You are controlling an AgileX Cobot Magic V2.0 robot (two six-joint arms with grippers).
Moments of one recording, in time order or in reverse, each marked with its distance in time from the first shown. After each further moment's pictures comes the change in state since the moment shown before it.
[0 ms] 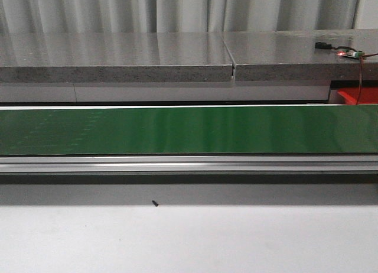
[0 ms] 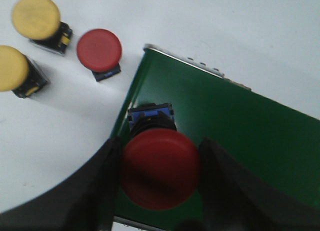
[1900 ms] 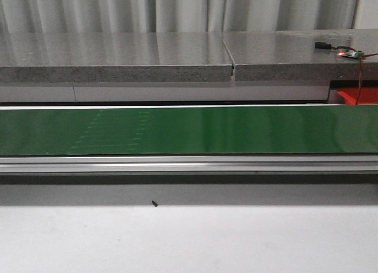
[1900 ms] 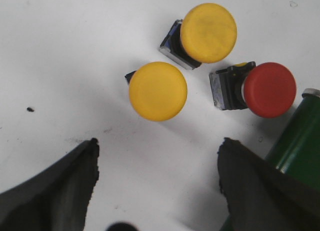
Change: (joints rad) left arm 0.246 0.270 -0.169 0.027 0.020 0.025; right arm 0.000 0.000 0.000 0.000 0.001 0.000
